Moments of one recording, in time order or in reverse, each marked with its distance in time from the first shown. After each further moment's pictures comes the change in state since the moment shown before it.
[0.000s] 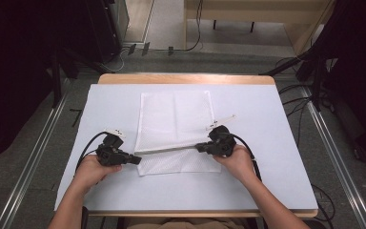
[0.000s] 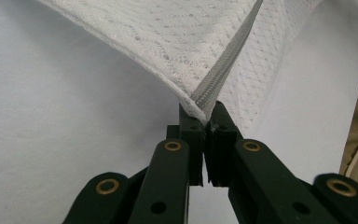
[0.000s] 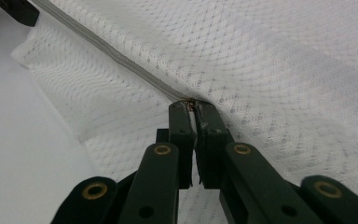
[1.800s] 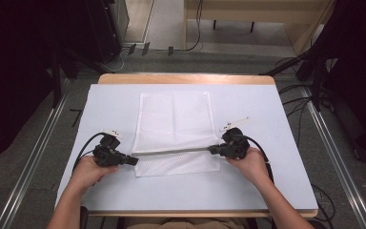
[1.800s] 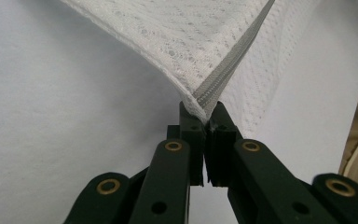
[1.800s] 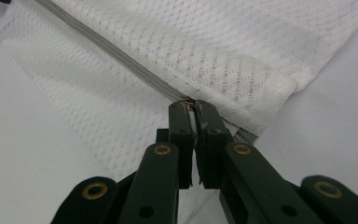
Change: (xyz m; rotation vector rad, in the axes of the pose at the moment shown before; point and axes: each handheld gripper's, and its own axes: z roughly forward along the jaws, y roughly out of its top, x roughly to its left) left arm 0.006 -0.006 -0.005 0.008 -0.004 -0.033; right arm -0.018 -0.023 -0.024 0.028 -0.032 0.045
